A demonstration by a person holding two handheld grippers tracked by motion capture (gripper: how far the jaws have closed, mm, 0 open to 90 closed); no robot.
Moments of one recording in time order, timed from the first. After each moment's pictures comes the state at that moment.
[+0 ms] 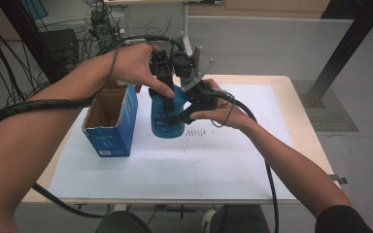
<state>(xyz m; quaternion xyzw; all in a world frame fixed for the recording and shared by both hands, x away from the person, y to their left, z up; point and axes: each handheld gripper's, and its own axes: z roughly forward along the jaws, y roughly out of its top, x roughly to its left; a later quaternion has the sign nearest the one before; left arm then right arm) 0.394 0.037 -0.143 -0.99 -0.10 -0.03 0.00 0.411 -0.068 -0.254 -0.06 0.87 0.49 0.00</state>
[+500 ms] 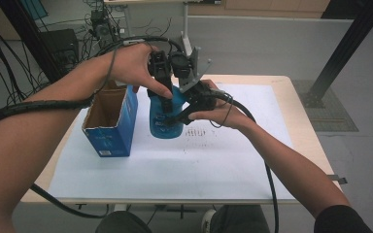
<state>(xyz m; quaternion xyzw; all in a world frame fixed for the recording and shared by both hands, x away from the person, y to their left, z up) 0.394 0.040 -0.143 -0.99 -0.10 -0.03 0.00 0.412 -0.064 -0.255 -0.06 0.87 0.49 0.00</state>
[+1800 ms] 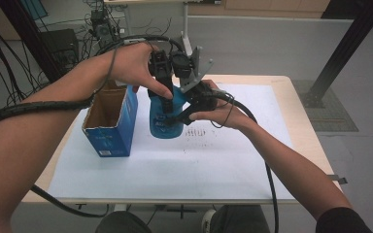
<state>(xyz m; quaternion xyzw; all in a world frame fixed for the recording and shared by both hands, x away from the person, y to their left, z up) 0.390 0.037 -0.140 -0.99 -0.10 -0.03 0.01 0.410 -0.066 -0.254 -0.07 0.86 0.50 0.00</state>
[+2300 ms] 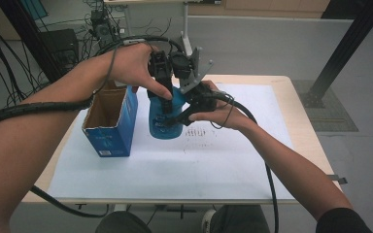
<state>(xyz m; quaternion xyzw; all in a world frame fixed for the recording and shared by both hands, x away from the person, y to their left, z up) 0.389 0.038 -0.140 -0.99 -0.10 -0.03 0.01 0.409 -0.065 -0.255 -0.07 0.86 0.50 0.00</state>
